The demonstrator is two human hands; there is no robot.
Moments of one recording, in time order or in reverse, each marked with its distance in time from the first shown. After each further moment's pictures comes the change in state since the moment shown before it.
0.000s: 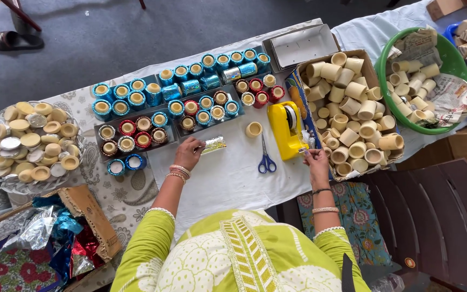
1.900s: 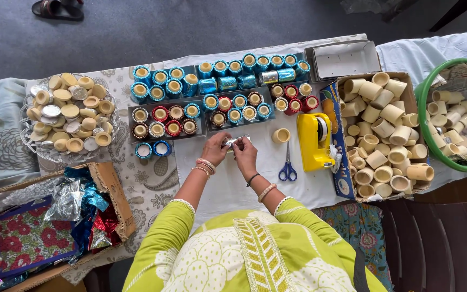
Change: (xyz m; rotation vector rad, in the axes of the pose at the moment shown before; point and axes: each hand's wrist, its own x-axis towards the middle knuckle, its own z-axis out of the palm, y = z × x) left_hand 0.000 0.007 -0.002 -0.141 0.028 -0.083; right_hand -0.123 -0.028 0.334 -0.359 -0.364 -0.062
